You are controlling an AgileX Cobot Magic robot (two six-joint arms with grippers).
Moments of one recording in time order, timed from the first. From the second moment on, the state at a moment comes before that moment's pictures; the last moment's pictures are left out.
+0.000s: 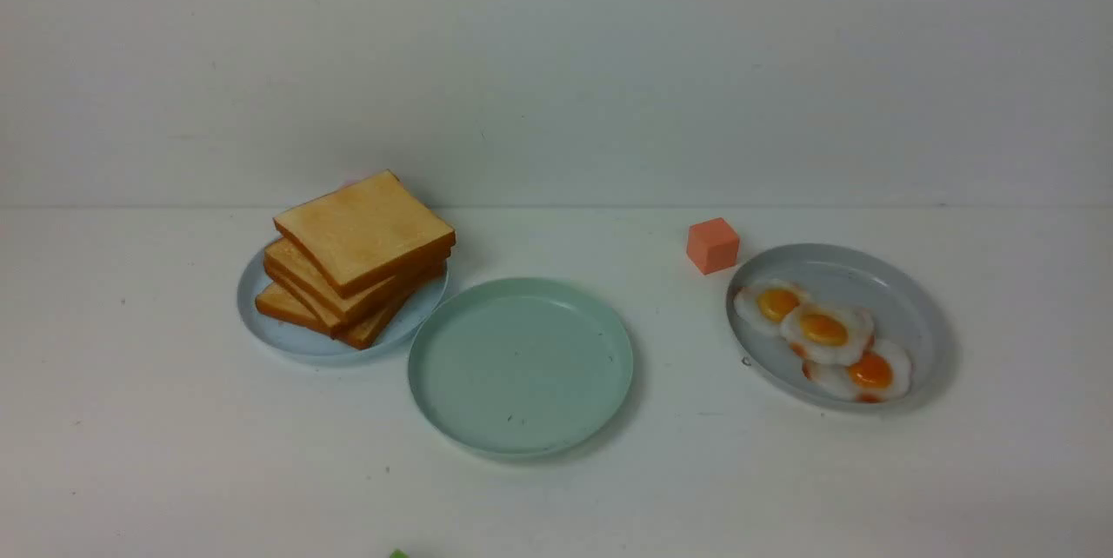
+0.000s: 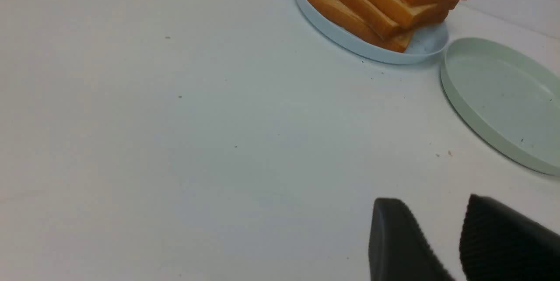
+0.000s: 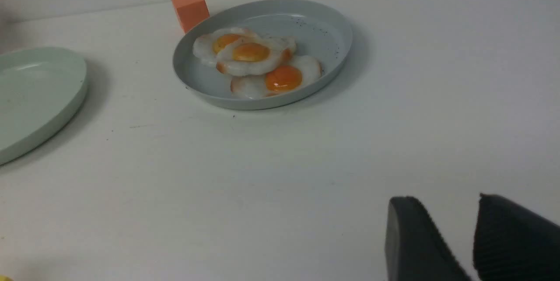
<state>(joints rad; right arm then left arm) 0.01 -0.01 0.02 0.06 0.39 0.06 -0.03 -0.01 0.03 -0.10 0.39 -0.25</state>
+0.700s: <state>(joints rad) 0.01 -0.01 0.02 0.06 0.39 0.06 -0.03 -0.01 0.03 -0.10 0.36 -0.26</state>
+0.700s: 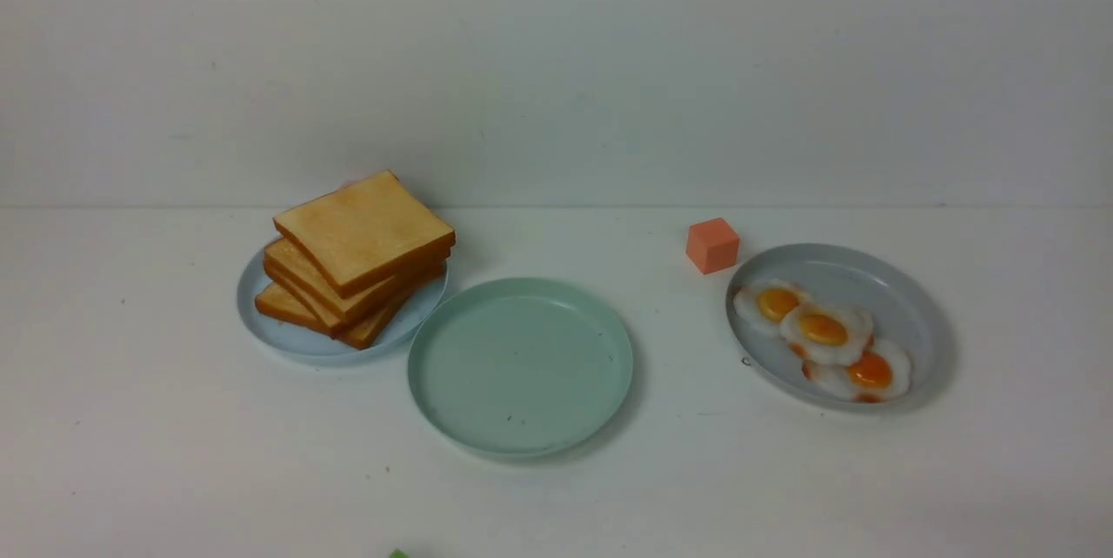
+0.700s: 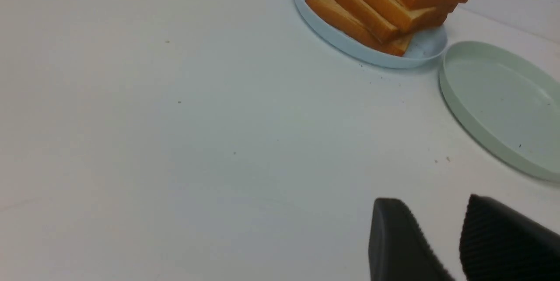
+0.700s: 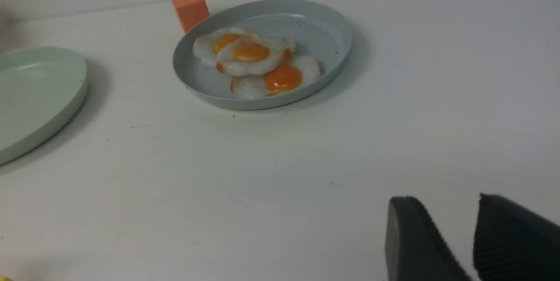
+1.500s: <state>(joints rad) 0.01 -0.01 0.02 0.06 0.39 0.06 -0.06 0.57 -0.55 -0.46 0.65 0.09</state>
